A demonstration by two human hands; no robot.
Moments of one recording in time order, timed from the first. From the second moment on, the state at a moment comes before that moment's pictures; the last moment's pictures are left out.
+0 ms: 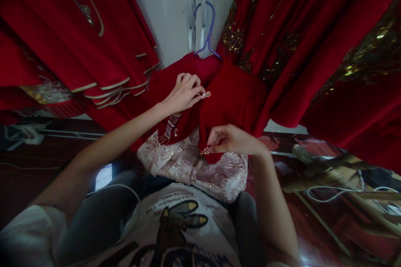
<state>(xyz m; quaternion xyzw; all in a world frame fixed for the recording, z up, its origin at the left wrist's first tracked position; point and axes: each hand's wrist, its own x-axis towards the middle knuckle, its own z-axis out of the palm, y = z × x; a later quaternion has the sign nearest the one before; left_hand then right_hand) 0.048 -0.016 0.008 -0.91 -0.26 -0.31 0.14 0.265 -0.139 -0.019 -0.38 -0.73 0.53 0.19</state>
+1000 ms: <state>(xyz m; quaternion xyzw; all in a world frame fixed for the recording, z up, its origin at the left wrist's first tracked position) 0.050 -0.010 0.037 -0.94 -0.17 -0.30 0.02 0.272 -0.133 -0.004 -0.41 -0.63 0.39 0.54</state>
